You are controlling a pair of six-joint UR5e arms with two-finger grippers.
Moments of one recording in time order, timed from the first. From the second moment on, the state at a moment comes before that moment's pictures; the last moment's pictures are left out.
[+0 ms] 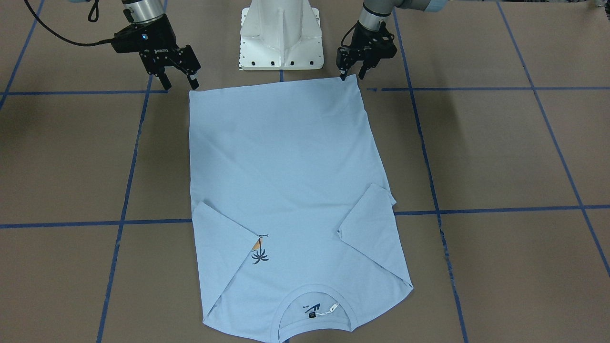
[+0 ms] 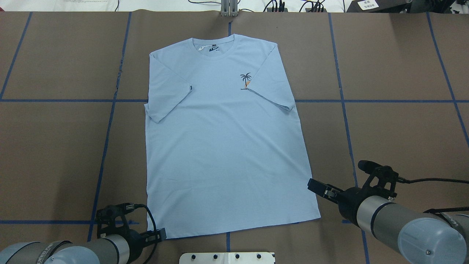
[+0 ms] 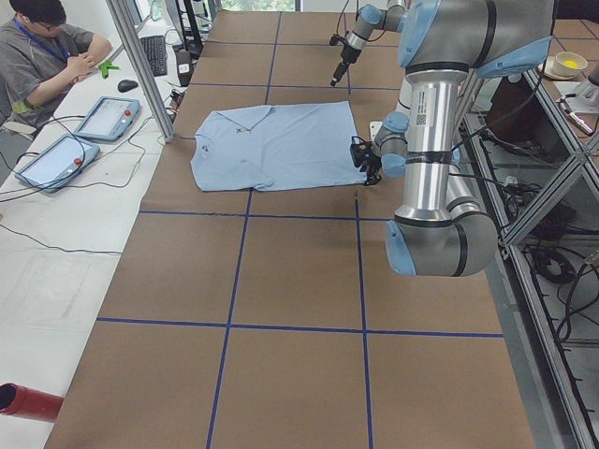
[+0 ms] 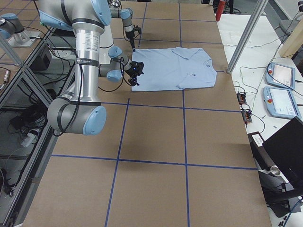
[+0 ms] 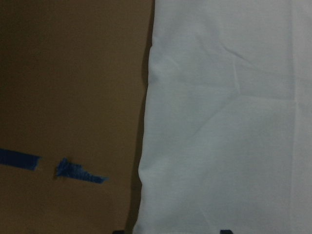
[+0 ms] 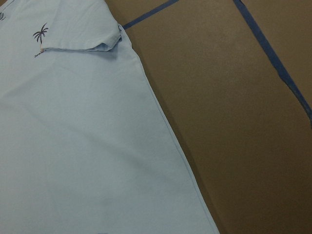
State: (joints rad) left arm 0.00 -1.64 -2.06 -1.97 -1.38 -1.80; right arm 0.13 -1.69 2.23 -1.08 1.23 1.82
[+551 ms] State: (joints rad) left arm 0.00 -1.64 -2.06 -1.97 -1.38 -1.80; right arm 0.13 -1.69 2.22 -1.08 1.23 1.82
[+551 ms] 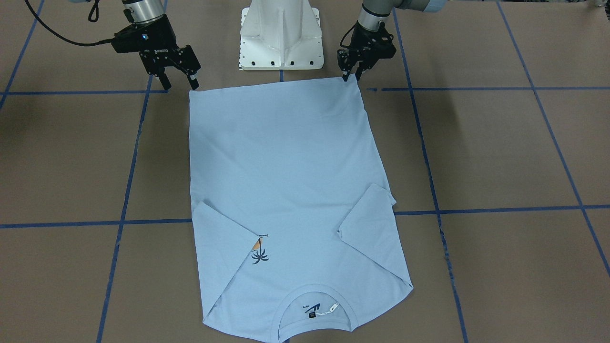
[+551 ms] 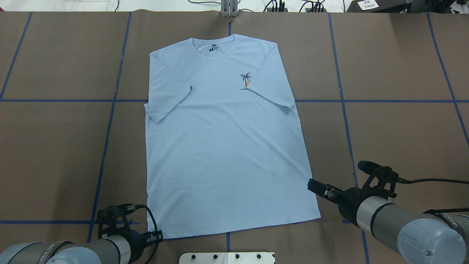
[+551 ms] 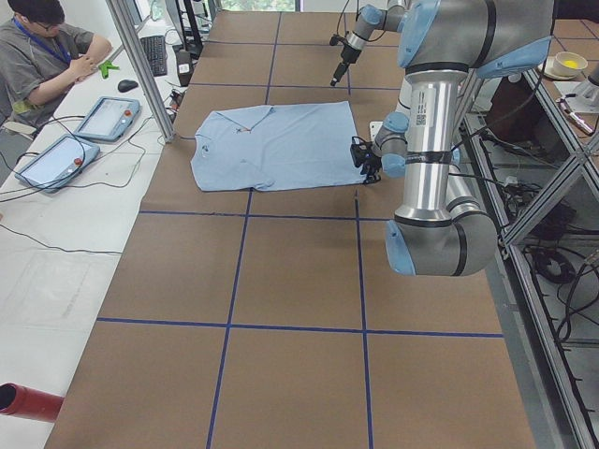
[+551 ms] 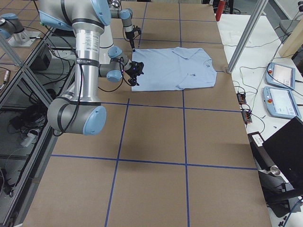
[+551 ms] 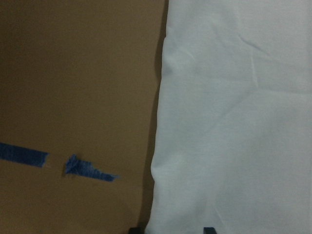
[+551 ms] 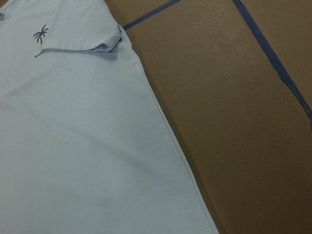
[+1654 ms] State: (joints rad) left arm 0.00 -1.66 -2.08 -1.98 -1.36 -1.80; right arm 0.07 -1.75 2.22 -1.09 1.20 1.92
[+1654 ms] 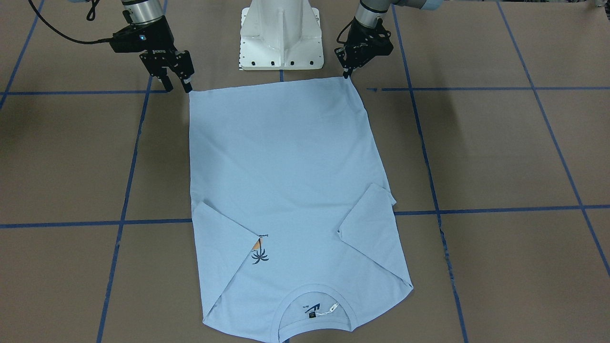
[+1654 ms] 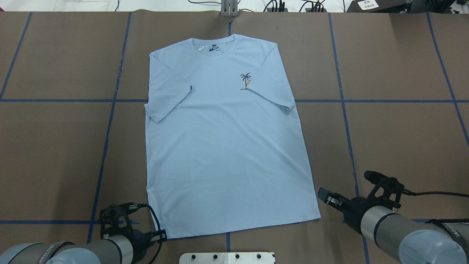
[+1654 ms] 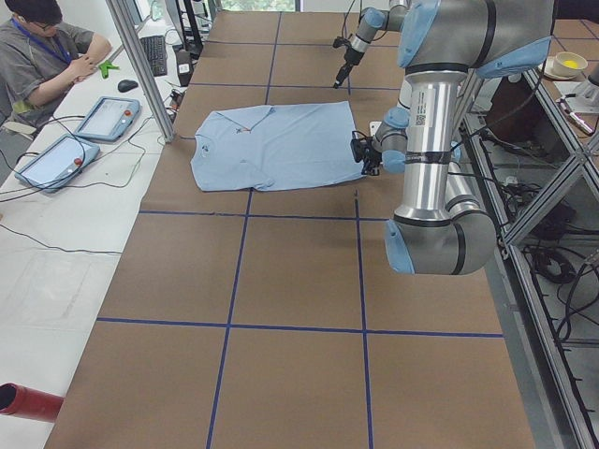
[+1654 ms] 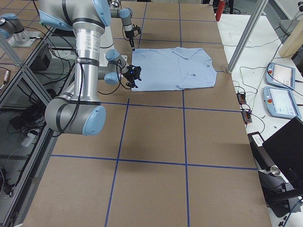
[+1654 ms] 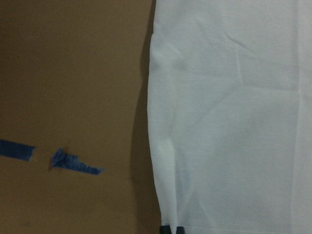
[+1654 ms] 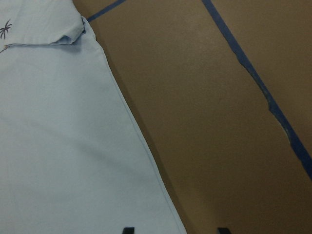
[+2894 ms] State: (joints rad) left arm 0.00 -1.67 -2.09 -1.98 -1.26 -1.80; right arm 0.00 -1.63 2.08 -1.17 1.17 1.92
